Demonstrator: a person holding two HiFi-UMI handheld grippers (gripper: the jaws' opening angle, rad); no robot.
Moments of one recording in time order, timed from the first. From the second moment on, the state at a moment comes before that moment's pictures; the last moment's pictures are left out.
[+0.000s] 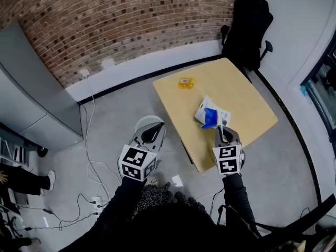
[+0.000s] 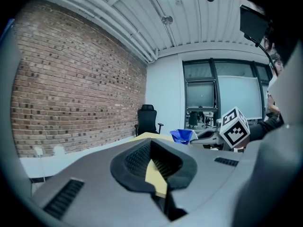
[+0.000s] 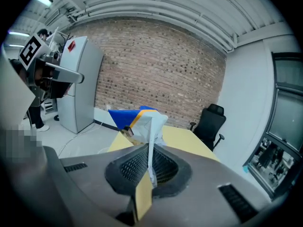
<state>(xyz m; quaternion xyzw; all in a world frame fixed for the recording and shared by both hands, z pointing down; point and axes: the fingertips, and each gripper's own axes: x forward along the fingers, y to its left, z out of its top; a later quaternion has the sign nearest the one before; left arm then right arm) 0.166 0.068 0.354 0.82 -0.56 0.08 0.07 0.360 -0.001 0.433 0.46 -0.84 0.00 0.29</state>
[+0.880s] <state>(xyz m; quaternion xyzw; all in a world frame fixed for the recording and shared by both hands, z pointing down) -0.014 0.072 0.373 0.78 -0.62 0.07 0.09 0.146 -0.011 0.427 0.39 -0.89 -0.01 0.26</state>
